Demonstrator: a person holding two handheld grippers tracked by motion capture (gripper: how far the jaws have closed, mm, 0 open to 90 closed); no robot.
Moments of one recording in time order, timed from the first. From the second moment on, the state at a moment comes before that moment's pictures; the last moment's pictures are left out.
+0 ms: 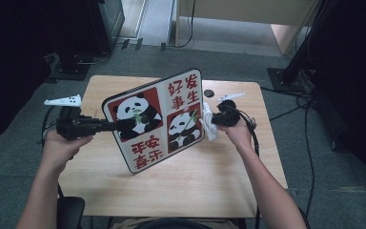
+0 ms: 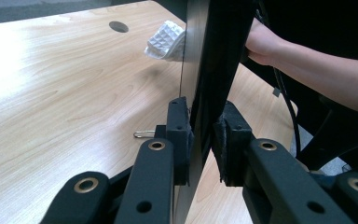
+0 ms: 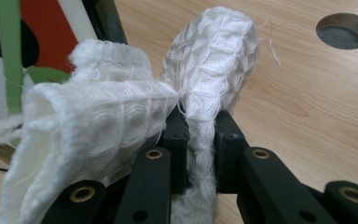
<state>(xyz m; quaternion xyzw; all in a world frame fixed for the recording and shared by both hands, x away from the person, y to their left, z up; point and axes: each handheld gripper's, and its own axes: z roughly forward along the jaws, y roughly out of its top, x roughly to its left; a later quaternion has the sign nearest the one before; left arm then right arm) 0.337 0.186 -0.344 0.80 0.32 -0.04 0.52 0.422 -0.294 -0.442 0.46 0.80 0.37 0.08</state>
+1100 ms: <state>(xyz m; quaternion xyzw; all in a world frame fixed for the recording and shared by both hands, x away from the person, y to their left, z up) 0.338 0.188 -0.345 0.80 0.31 -0.04 0.52 0.412 -0.303 -0.482 0.45 0.81 0.37 0.07</state>
